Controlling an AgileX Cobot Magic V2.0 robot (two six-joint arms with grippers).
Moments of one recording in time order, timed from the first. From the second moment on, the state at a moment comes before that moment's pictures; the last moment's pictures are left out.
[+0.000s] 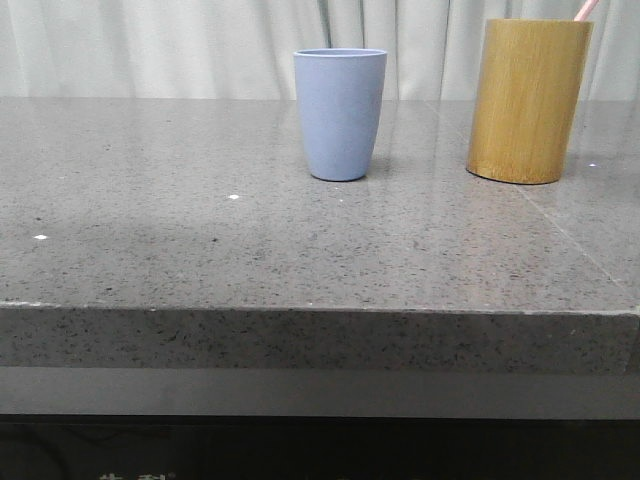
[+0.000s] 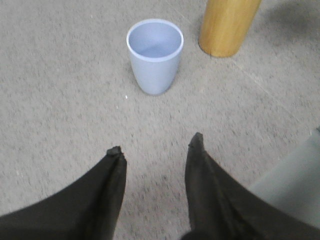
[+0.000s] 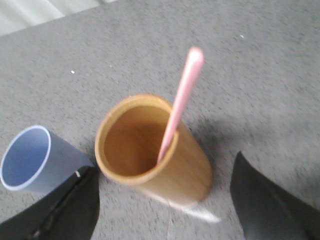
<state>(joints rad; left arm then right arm) -0.58 1.10 -1.29 -0.10 0.92 0.13 -0.22 1.36 -1.26 0.78 0.76 -0.41</state>
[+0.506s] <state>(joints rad) -0.58 0.97 -1.10 -0.12 0.89 0.13 -0.22 1.67 -1.57 0.80 0.85 -0.44</state>
